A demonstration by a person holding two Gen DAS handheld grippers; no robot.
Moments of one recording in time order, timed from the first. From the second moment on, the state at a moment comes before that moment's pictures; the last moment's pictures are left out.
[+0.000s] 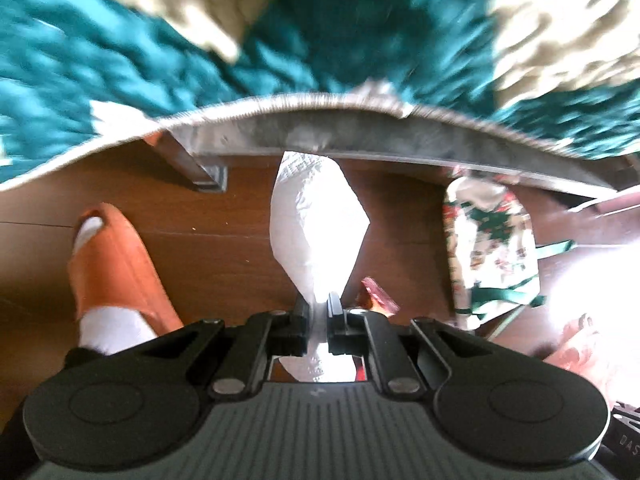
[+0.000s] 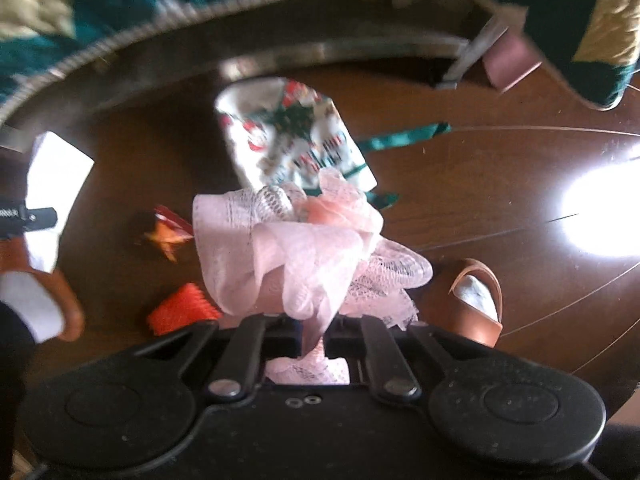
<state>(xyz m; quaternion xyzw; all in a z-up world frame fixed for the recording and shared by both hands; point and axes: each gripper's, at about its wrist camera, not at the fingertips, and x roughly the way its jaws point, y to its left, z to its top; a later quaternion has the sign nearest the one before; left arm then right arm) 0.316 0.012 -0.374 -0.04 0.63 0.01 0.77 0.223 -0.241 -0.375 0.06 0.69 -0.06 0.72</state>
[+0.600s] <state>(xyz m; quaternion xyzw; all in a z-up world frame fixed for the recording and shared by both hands) 0.200 0.014 -0.152 -0.07 0.48 -0.02 0.87 0.143 -0.228 -0.154 0.06 0.52 0.05 0.85</state>
